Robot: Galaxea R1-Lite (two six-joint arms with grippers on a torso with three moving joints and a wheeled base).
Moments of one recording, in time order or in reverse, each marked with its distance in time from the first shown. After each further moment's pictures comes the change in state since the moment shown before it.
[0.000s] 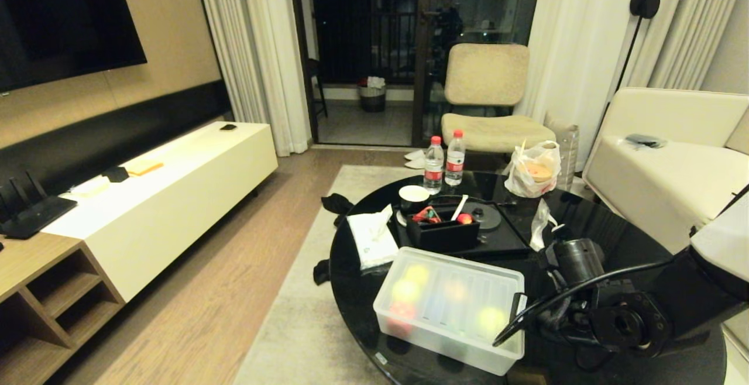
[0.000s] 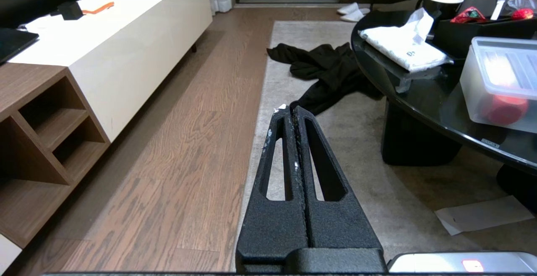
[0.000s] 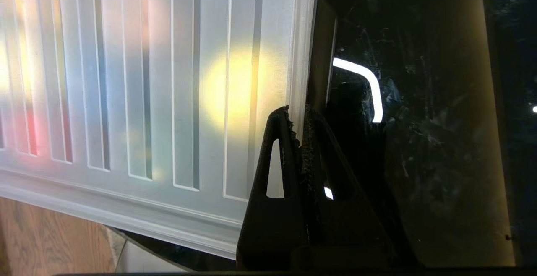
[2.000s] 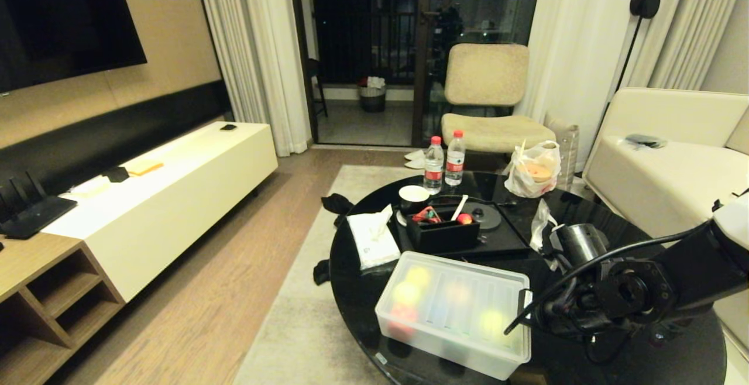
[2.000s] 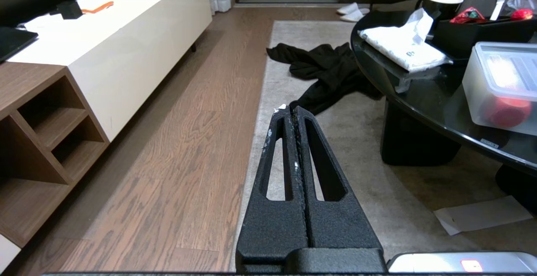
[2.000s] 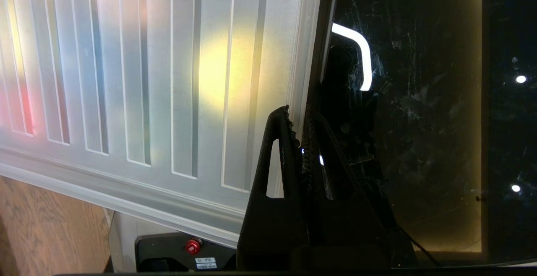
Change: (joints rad) left arm 0.000 0.000 0.000 0.001 0.000 -0.003; right arm -0.032 -0.020 -0.145 0.292 0.065 -0.067
